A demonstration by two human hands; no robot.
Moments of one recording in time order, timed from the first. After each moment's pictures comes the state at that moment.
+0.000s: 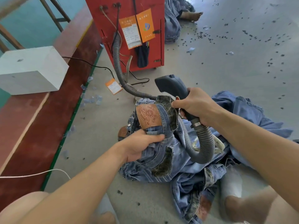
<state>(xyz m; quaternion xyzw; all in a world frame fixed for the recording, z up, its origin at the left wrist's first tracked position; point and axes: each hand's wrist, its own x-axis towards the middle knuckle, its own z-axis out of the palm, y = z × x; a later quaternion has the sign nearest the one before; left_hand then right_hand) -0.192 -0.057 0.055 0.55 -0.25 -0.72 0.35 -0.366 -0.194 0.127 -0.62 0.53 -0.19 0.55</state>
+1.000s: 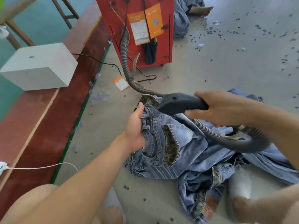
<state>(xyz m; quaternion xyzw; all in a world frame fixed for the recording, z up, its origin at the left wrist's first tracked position) -0.174 -0.067 0.059 0.45 -0.10 -0.71 0.53 -0.404 -0.181 0.168 -0.87 0.38 0.04 0.30</state>
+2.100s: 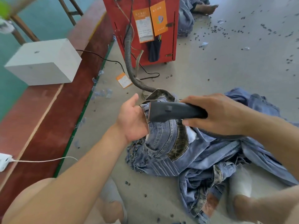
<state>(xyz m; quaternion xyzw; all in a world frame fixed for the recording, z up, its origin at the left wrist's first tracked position) -0.157 -0.061 0.099 0.42 -0.11 -0.73 0.52 -0.404 -0.161 0.157 -0.94 0.23 -0.06 0.24</state>
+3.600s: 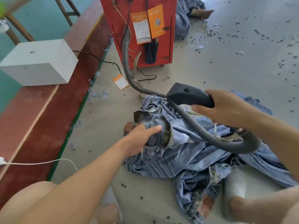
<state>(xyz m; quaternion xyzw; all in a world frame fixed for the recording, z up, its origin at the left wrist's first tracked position) -0.177 -0.048 0.040 0.62 -0.26 -0.64 0.38 -0.416 -0.186 0.145 -0.85 0.45 -0.05 0.26</state>
